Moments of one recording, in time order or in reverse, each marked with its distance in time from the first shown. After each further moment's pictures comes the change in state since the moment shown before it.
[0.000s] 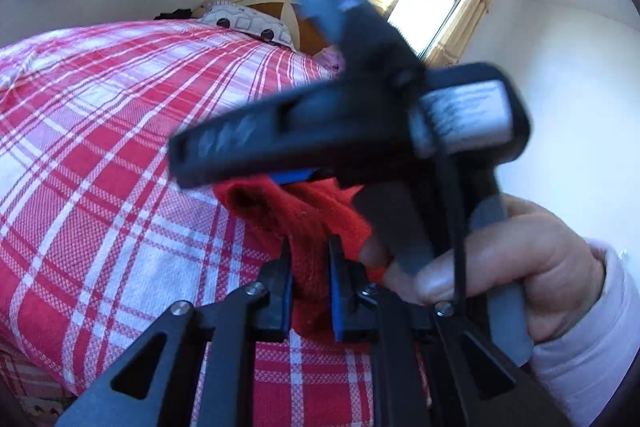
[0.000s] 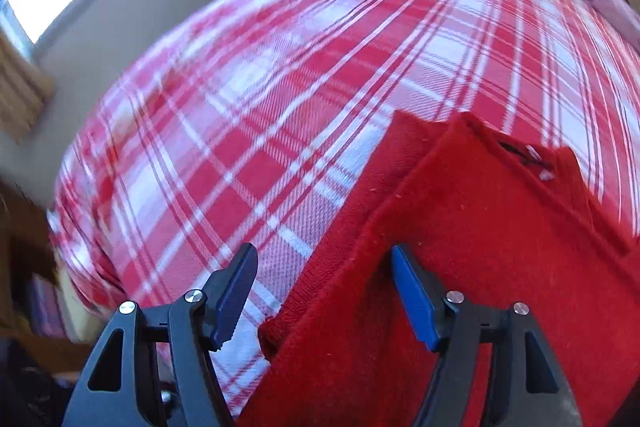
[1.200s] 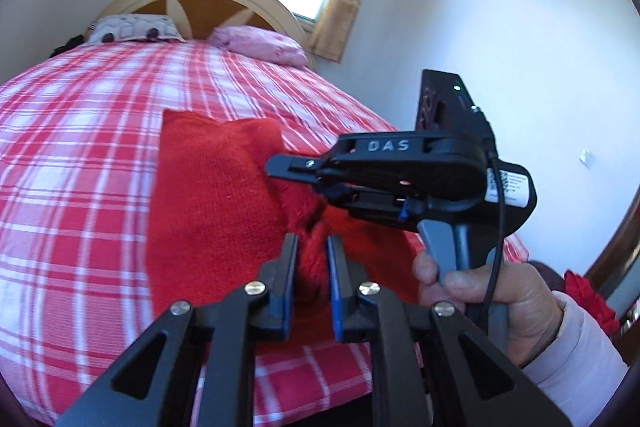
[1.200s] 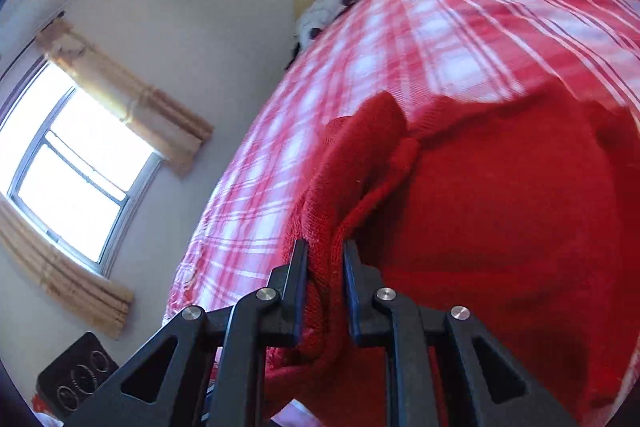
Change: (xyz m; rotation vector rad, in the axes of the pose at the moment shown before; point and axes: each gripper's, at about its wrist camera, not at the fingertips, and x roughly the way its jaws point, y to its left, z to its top) left arm 0.036 -0.139 -0.025 0.294 0.144 -0.210; right arm -0.141 -0.192 -0.200 0.673 -0.516 0.291
